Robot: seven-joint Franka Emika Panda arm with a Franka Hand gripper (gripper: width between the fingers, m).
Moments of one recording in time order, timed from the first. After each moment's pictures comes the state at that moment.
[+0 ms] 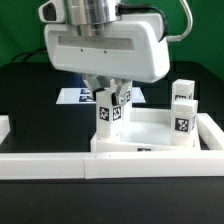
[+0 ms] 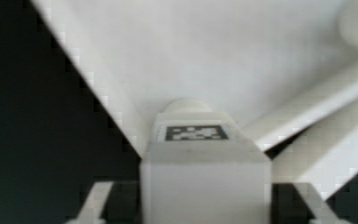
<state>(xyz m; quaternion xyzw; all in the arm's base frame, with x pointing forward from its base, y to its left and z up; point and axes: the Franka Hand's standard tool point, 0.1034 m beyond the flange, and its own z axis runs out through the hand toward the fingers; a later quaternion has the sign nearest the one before) 0.596 -0.020 0.084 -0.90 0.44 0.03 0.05</state>
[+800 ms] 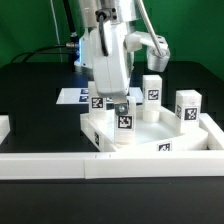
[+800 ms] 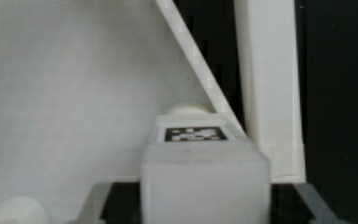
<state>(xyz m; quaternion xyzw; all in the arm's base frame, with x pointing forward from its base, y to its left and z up) 0.617 0.000 0.082 -0.63 0.77 0.03 0.07</state>
